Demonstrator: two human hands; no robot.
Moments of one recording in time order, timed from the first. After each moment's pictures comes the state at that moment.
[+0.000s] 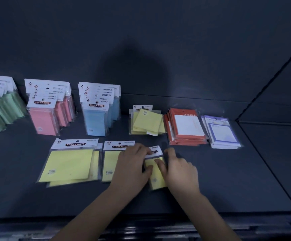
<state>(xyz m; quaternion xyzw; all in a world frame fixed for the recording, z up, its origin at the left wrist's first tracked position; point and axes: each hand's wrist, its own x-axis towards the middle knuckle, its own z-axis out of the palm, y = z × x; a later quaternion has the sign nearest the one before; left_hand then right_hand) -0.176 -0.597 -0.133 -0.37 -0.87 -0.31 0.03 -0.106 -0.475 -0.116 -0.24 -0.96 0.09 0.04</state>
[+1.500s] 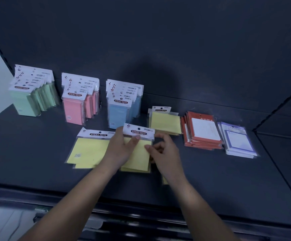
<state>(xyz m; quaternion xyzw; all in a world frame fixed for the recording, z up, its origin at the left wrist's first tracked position) -0.210 -0.645 -0.109 -0.07 -0.81 -0.57 -0.09 -0.149 -0.522 -0.116 -0.16 -0.80 0.57 0.12</state>
